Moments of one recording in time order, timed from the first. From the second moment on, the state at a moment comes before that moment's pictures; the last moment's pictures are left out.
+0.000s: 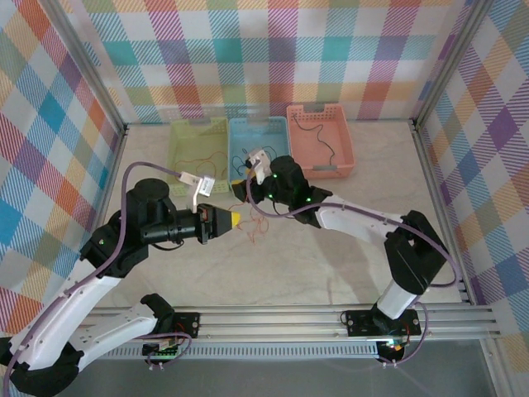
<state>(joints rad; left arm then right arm) -0.68 0.82 1.13 -0.69 0.49 -0.58 0.80 1.67 1.17 0.17 -0.12 0.14</state>
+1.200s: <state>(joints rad) -0.68 0.67 1.27 -0.90 0.21 -0.52 0.30 1.44 0.77 0.21 -0.55 0.28</state>
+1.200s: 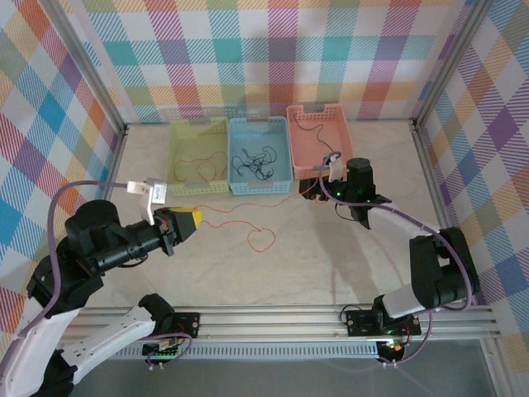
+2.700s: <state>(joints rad) -0.68 0.80 1.55 -1.01 -0.35 -0.37 0.21 1.36 0.60 0.24 -0.33 0.26</state>
